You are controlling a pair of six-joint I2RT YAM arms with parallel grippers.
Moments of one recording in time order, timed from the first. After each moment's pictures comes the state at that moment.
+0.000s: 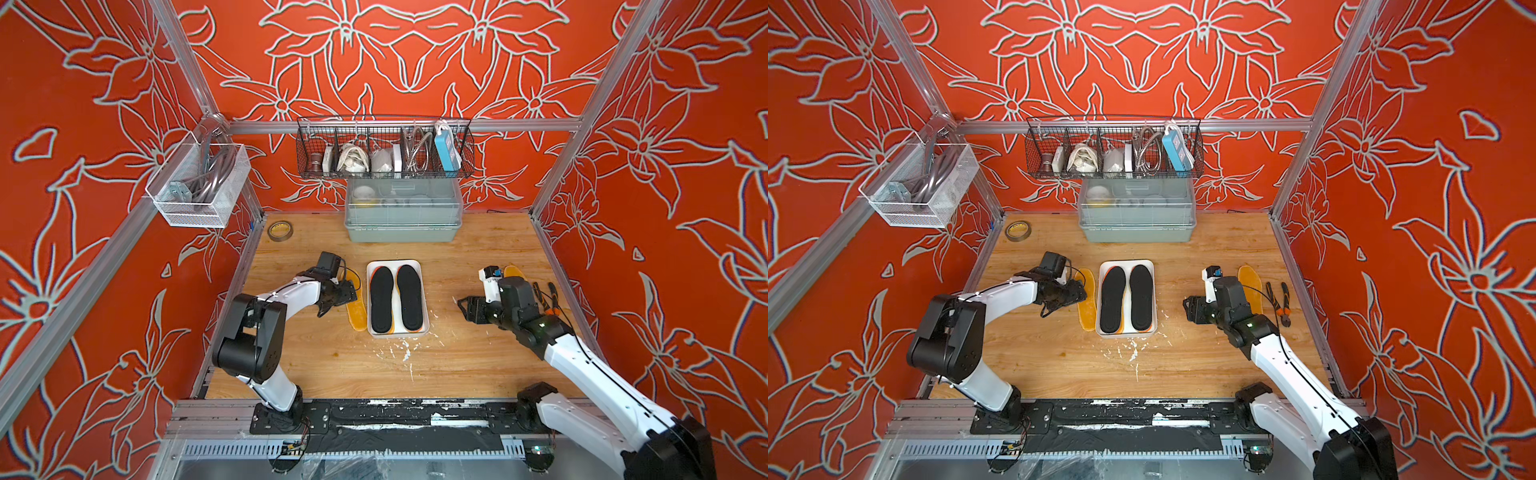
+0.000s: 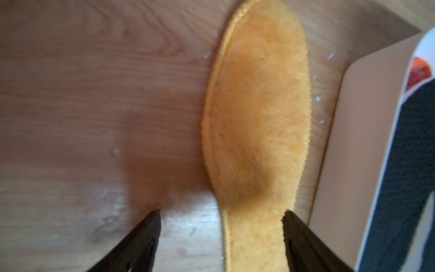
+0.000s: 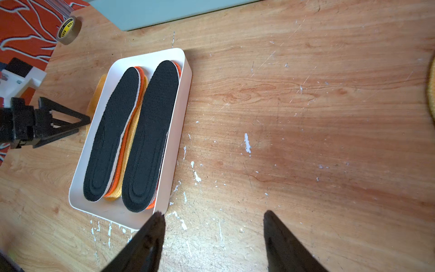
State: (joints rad) left arm -0.21 1.65 0.90 -0.40 0.09 -0.56; right arm 0.39 0.93 0.59 -0.41 -0.14 0.36
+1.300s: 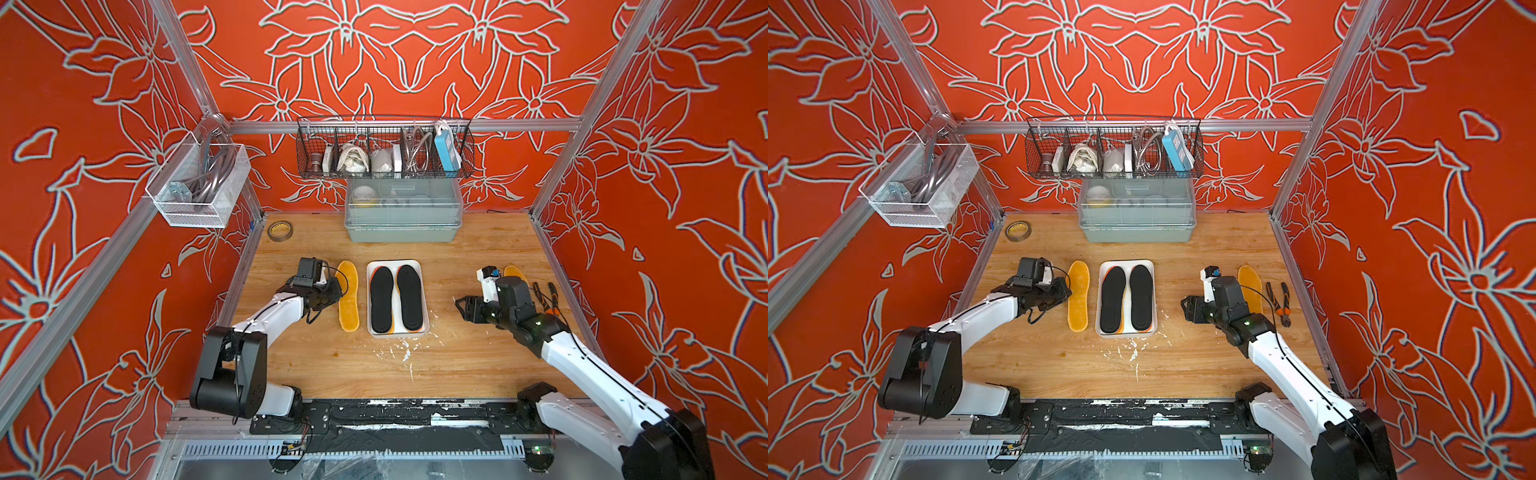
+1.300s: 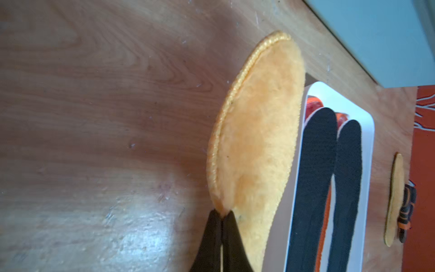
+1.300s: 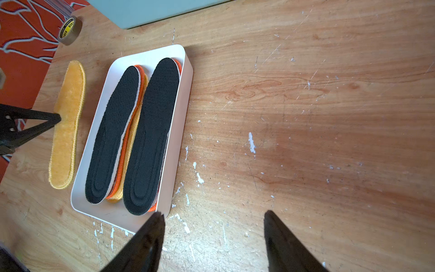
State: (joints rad) left arm -0.09 1.39 0.74 -0.26 0.27 -0.61; right arm 0.39 0.96 0.58 -0.37 -0.16 0.38
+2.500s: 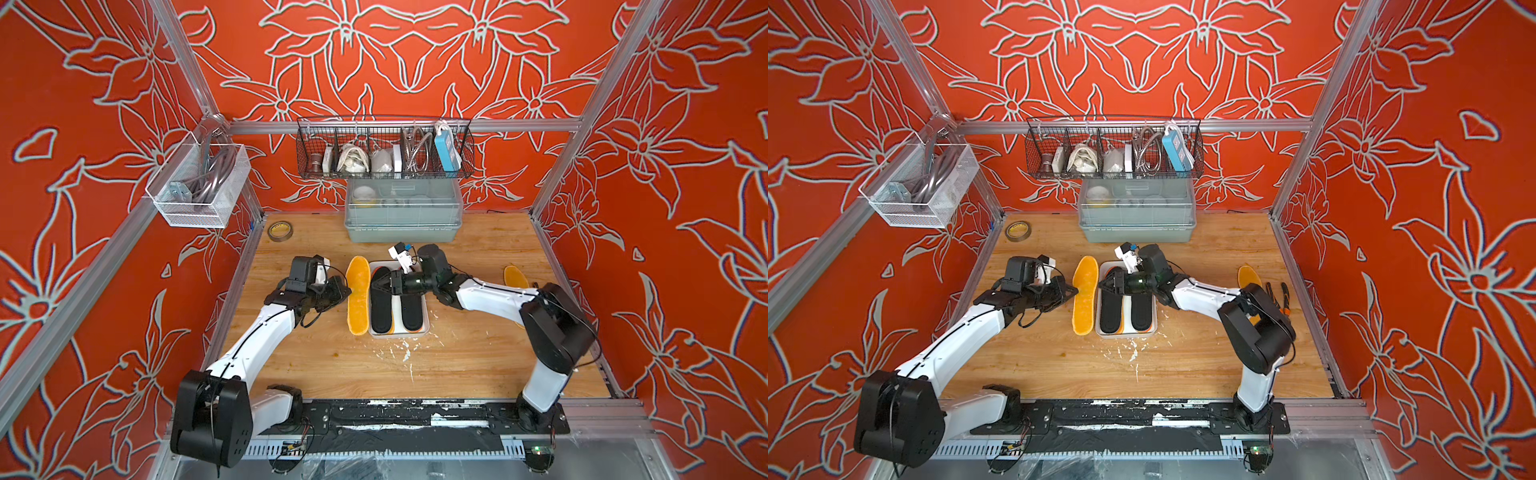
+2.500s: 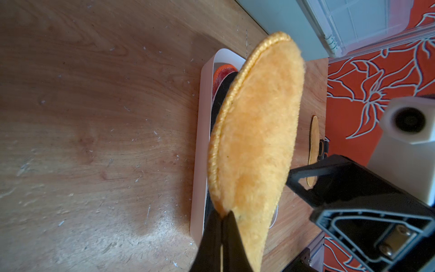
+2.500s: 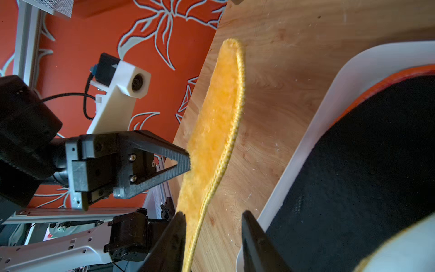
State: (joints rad) left arm -0.12 1.19 0.75 -0.39 0.48 -0.67; right arm 0.72 1.80 1.08 0.24 -0.68 0.74
